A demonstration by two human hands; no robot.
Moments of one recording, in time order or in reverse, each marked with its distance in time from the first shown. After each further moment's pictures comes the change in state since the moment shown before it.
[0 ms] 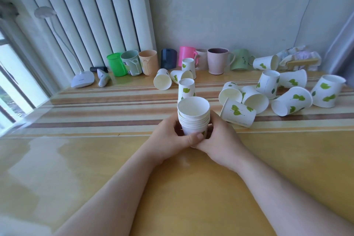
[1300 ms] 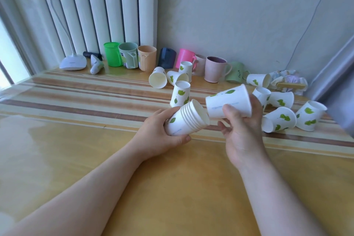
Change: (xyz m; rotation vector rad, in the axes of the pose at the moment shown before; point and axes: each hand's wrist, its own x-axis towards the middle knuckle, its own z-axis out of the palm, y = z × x) left_hand 0.007 -0.005 -0.002 0.279 0.164 0.105; right_hand 0.012 -0.009 -0.045 0.866 0.346 -0.039
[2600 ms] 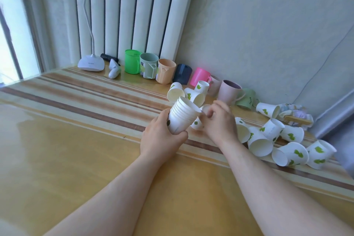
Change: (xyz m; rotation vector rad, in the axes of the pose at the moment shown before) left_hand 0.015 -0.016 -0.024 -0.024 0.383 -0.279; right_hand 0.079 0.043 0.086 -1.300 -0.157 -0.350
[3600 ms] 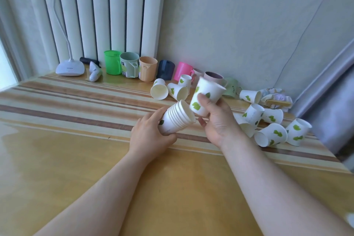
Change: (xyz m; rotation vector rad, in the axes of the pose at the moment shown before) left_hand -0.008 0.005 0.002 0.143 -0.090 0.183; right_hand -0.028 -0.021 -0.052 1.204 -0.129 0.454
